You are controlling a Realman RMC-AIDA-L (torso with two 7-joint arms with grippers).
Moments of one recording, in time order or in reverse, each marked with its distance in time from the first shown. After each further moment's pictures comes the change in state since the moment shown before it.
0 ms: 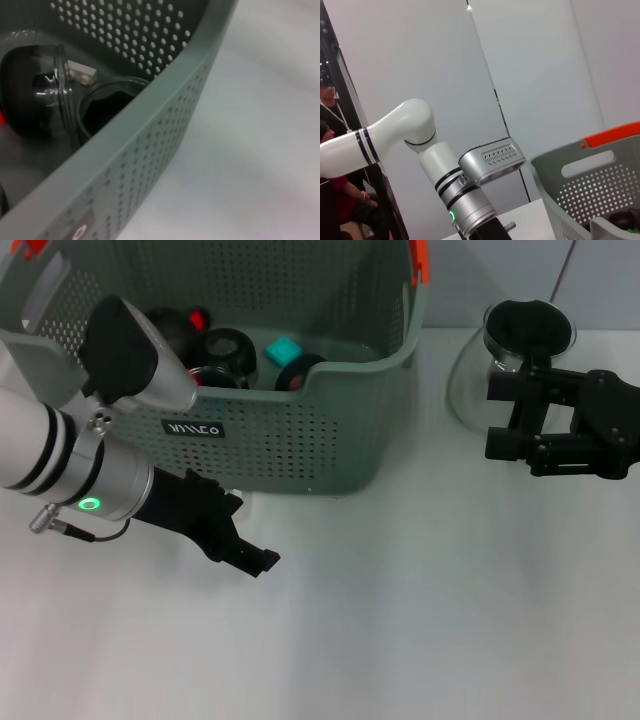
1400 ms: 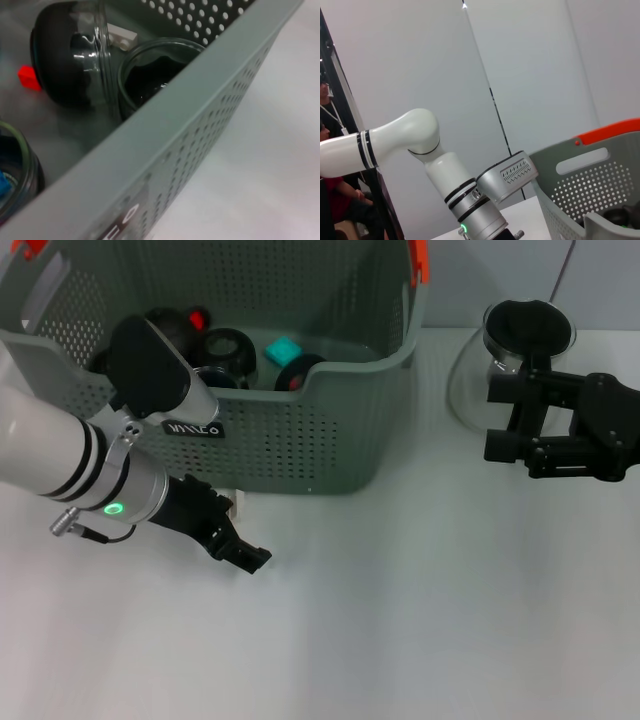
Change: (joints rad) left arm -0.041 -0.001 0.062 0.135 0.080 -0.183 -0.055; right arm -0.005 0.003 0.001 0.000 -0.006 0.013 -0.009
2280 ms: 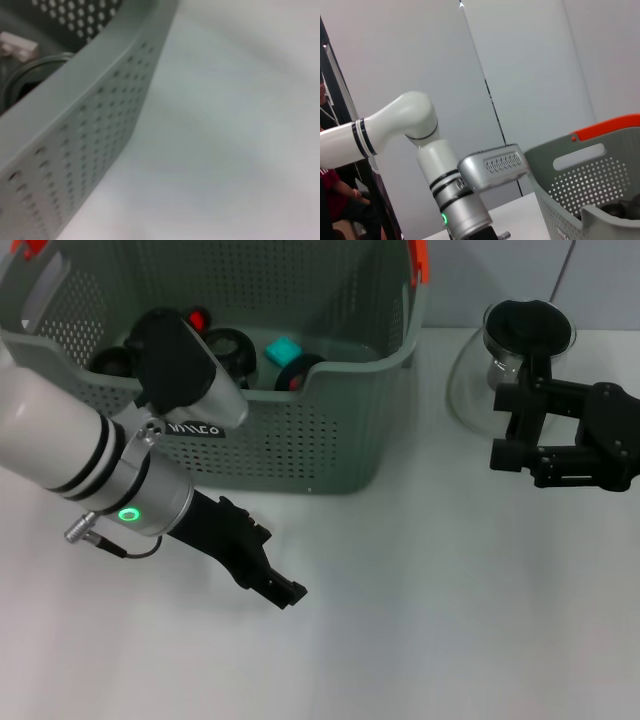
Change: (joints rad) left arm -0.019 0.002 0.037 -0.080 -0.074 0.216 -0.050; right arm -0.019 -0.001 -0.004 0.000 0.000 0.001 -0.010
